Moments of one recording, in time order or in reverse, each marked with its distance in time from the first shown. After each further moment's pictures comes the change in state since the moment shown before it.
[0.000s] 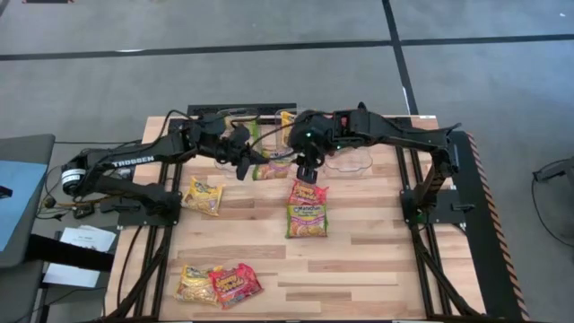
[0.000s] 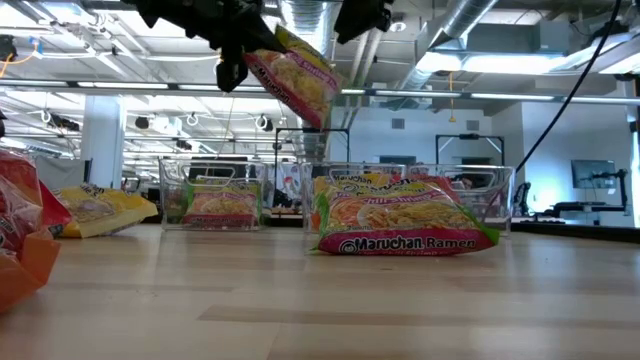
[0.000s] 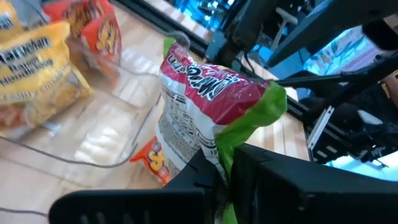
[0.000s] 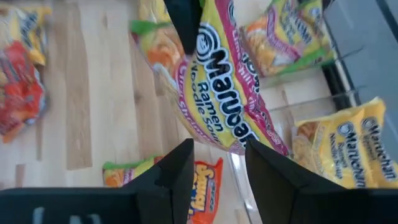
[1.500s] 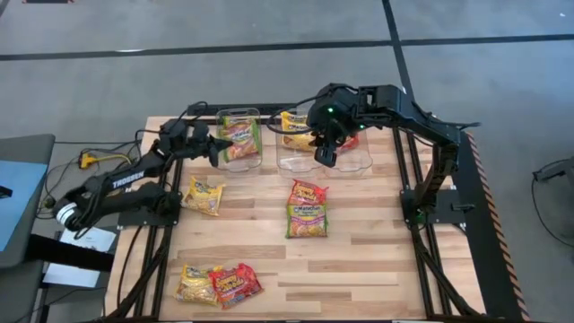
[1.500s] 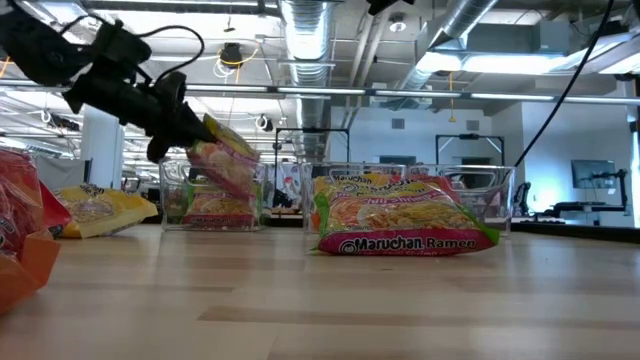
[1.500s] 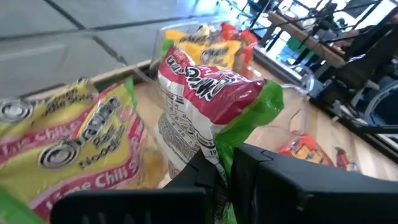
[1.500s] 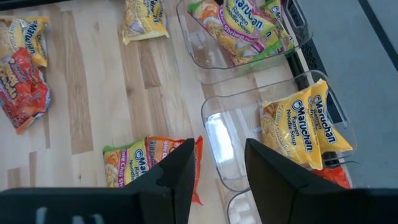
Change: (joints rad) left arm 0.583 -0.251 -0.628 0.472 0.169 0.107; right arm -0.065 0.000 0.298 -0.314 0.000 -0.009
